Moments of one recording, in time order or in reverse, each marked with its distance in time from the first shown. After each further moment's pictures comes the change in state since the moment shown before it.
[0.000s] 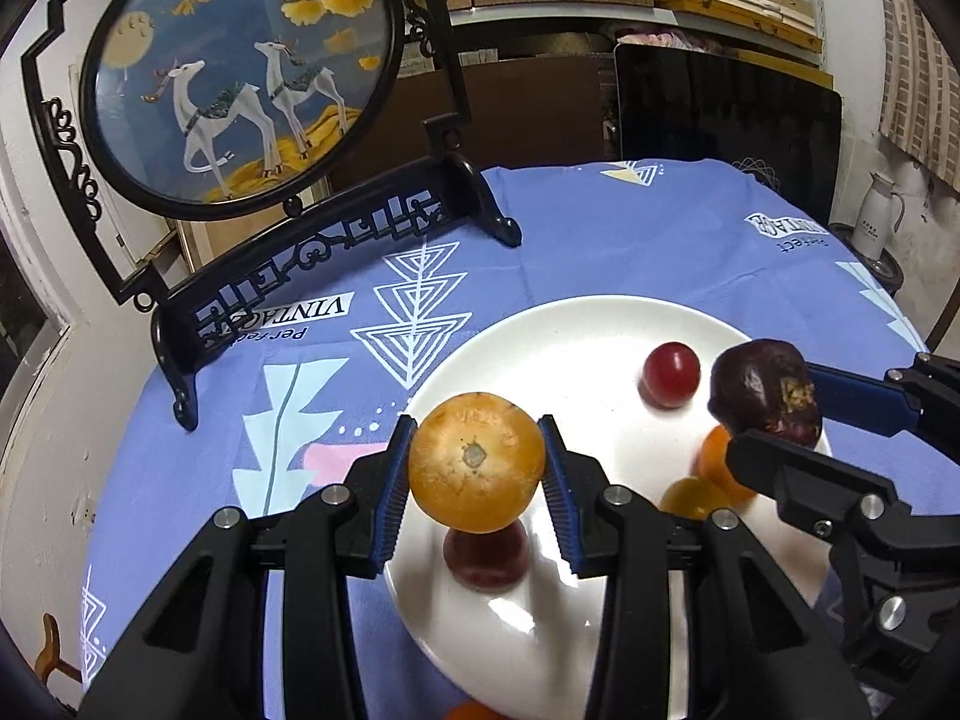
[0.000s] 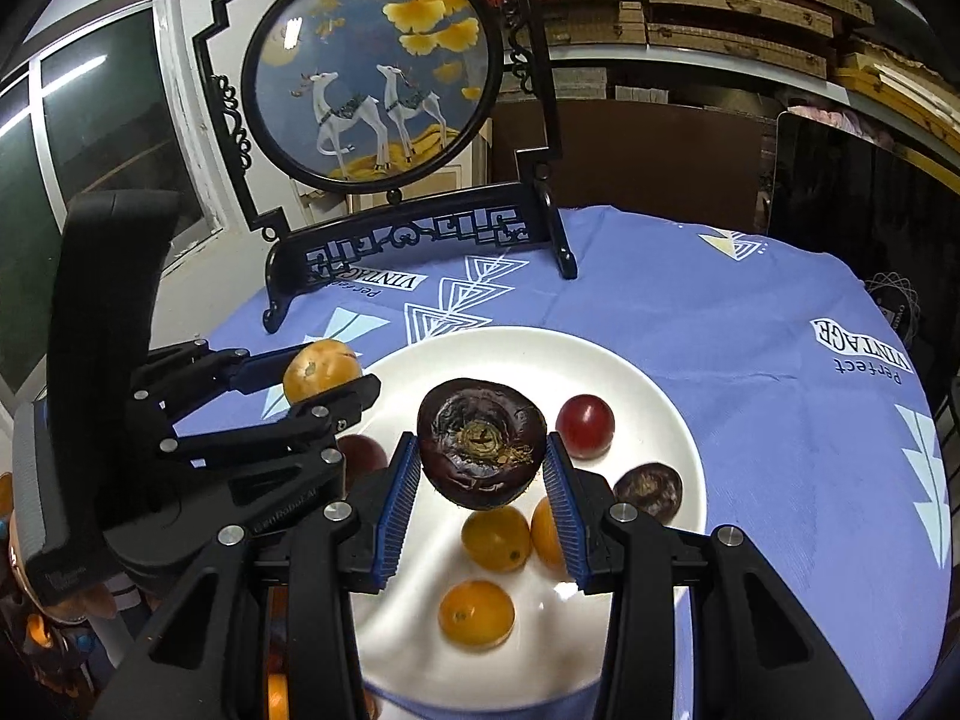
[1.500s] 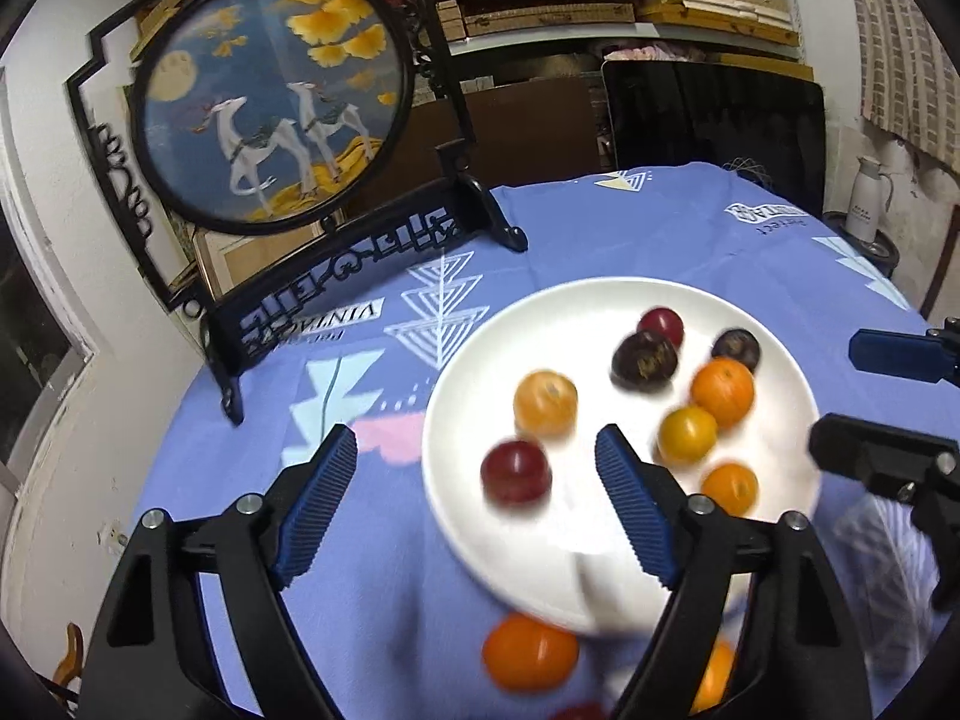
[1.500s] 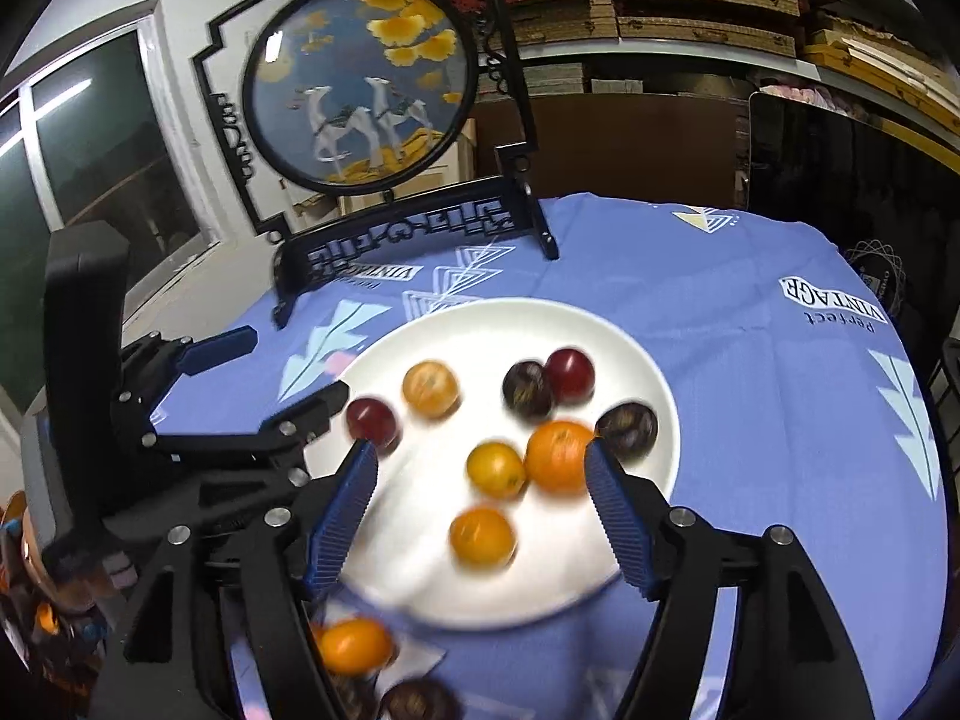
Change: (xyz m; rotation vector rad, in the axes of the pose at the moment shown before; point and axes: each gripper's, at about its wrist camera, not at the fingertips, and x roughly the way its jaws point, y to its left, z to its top) left arm -0.060 0.011 -0.042 0.051 -0.075 0.028; right arm -0.060 0.004 -0.042 0.052 -0.005 0.001
